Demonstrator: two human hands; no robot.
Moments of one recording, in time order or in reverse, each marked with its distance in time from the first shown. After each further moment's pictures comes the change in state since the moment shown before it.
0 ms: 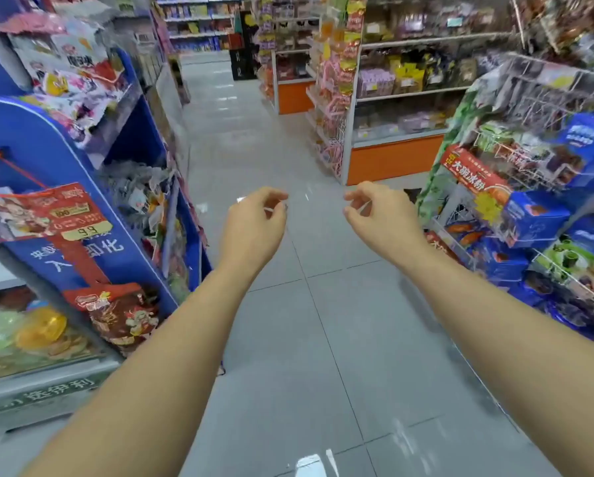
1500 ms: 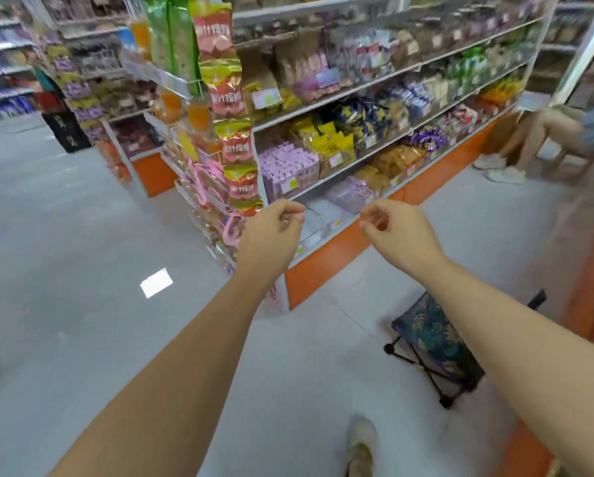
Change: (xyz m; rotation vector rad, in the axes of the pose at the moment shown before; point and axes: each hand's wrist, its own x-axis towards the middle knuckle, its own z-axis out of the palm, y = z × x) left_hand 1.028 -0.072 0.518 -0.183 -0.413 0.229; right_hand 0.932 0.503 0.099 -0.166 0.258 0.404
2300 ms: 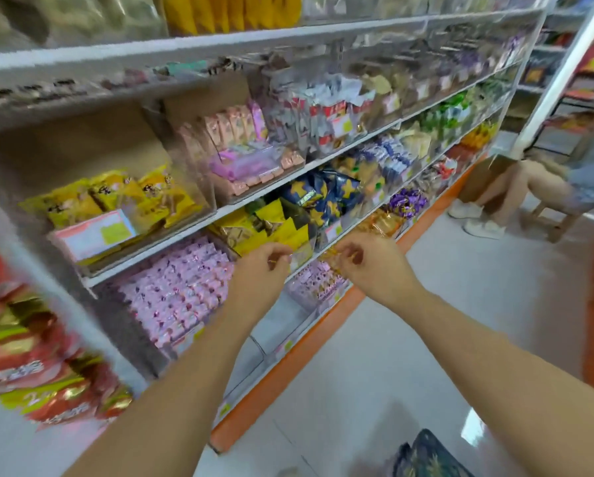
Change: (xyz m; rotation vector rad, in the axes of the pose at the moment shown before) left_hand 0.509 -0.067 0.262 -0.065 -0.121 -0.047; right_hand 0.494 0.231 0.049 -0.047 -0.095 -0.021
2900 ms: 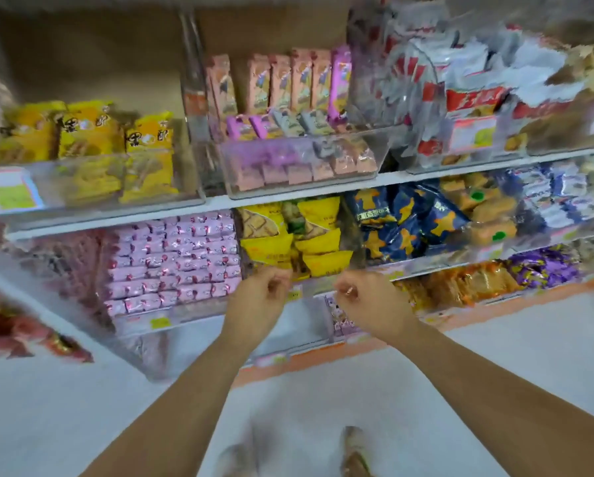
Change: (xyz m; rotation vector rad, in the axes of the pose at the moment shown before) left_hand 0.115 -0.076 0.107 0.074 0.321 -0.463; right_hand 0.199 0.140 0.099 -0.019 -0.595 -0.296
